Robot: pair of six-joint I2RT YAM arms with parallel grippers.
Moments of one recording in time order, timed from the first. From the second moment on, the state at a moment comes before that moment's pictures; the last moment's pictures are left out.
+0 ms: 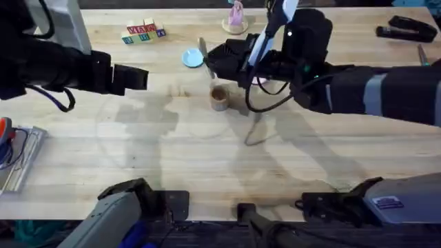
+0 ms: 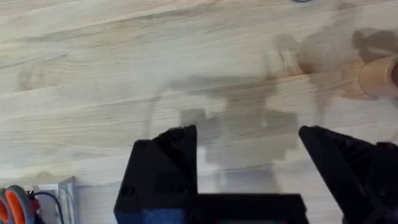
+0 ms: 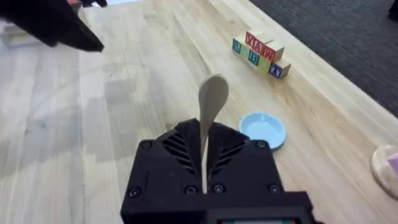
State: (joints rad) left arm 0.29 1.07 1.09 -1.04 0.15 0.39; right arm 0.53 1.63 0.77 0.60 -0.62 -0.19
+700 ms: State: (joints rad) left arm 0.29 1.07 1.09 -1.04 0.15 0.39; right arm 0.53 1.64 0.71 0.61 -0.62 -0.24
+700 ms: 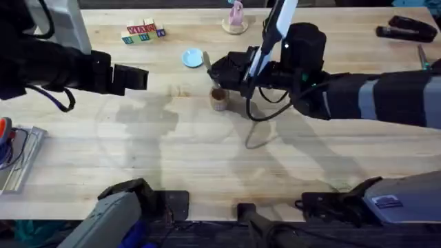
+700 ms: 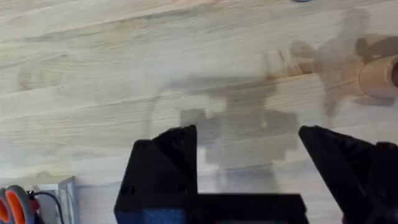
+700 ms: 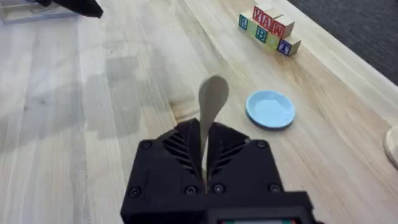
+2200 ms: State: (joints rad) left arm 0.43 1.84 1.09 -1.02 1.09 1.86; right arm 0.53 1.66 0.71 0.65 -0.62 -0.32
